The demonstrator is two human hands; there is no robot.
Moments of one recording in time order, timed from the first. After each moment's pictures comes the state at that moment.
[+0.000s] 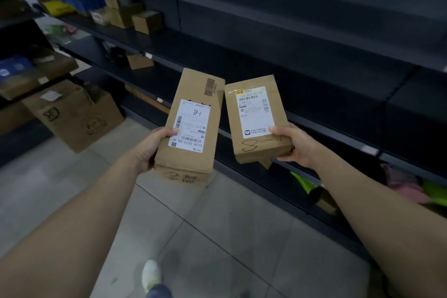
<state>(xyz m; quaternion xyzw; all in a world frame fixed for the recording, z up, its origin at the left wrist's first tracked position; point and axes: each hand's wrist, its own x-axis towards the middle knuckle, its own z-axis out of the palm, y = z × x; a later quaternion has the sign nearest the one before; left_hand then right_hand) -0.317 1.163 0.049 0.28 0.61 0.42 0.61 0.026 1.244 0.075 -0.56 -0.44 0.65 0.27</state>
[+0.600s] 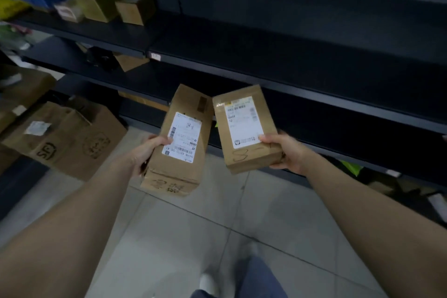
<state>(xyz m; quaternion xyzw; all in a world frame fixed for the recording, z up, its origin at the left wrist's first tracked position) -0.608 1.347 -0.020 0.31 0.69 0.23 0.61 -0.251 1.356 -0.007 -0.63 -0.32 0.67 0.24</state>
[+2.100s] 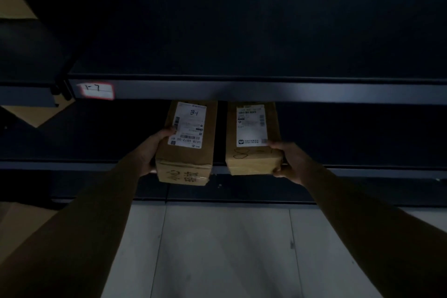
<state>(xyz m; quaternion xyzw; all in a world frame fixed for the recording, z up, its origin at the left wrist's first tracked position) -0.712 1.821 -0.304 0.39 0.59 0.19 0.68 -0.407 1.698 -0.297 -0.69 -0.12 0.60 0.38</state>
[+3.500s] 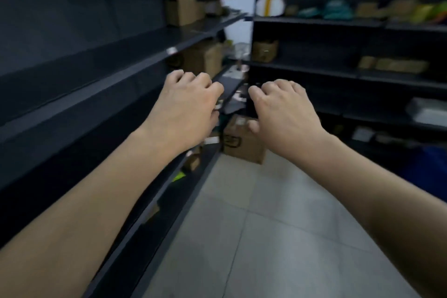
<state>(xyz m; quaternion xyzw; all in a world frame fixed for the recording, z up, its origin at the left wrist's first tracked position) -0.349 1.316 0.282 0.96 -0.18 0.22 -0.09 -0.345 1.149 0.267 -0.96 -0.16 -0.21 -0.08</state>
